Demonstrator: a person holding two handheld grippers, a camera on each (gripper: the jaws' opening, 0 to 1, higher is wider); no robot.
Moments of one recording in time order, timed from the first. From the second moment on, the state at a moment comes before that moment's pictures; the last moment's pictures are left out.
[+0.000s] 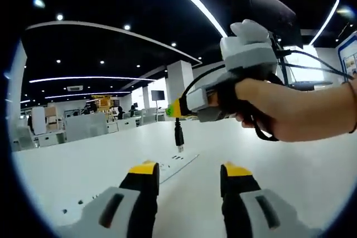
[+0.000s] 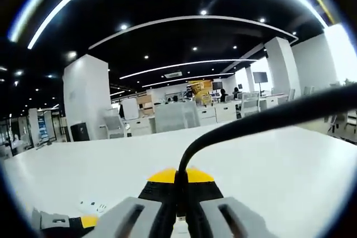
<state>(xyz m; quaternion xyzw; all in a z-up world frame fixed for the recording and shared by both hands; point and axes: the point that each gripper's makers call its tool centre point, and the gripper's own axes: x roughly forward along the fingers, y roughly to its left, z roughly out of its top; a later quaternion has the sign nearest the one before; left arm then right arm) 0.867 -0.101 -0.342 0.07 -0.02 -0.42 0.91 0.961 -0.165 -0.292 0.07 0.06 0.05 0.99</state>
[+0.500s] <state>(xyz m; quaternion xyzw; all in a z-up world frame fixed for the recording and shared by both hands) 0.870 -0.101 -0.343 0.07 -0.02 -0.41 0.91 0.975 -0.177 -0.307 0.08 0.07 0.02 0.99</state>
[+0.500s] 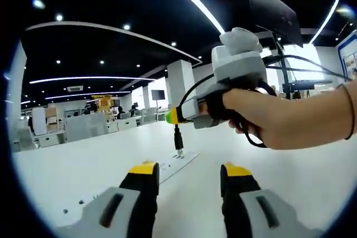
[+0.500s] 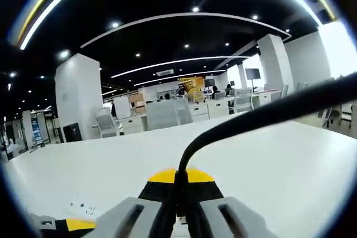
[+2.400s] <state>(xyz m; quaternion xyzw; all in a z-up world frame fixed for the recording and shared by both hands) 0.875 -0.096 -0.344 0.08 -0.01 -0.40 0.91 0.984 -0.173 -0.329 0.03 0.08 0.04 0.99</state>
